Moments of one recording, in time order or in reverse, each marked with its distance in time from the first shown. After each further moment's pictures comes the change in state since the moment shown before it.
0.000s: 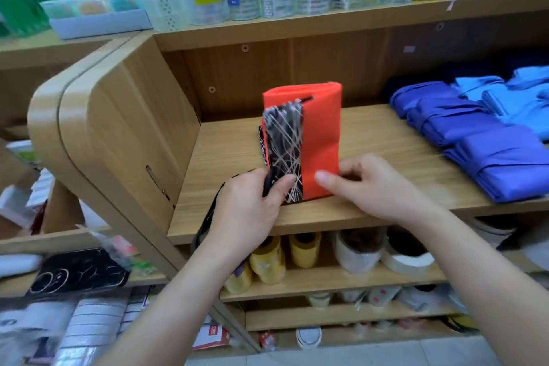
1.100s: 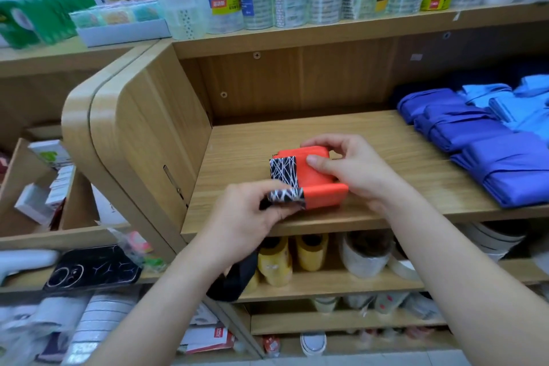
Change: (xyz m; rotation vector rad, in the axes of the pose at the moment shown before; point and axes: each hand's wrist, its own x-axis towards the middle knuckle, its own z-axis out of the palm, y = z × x) left_hand -0.014 -0.011 -0.028 -0.209 -0.205 0.094; right_hand 0.038 -0.017 0.019 0.361 0.146 0.098
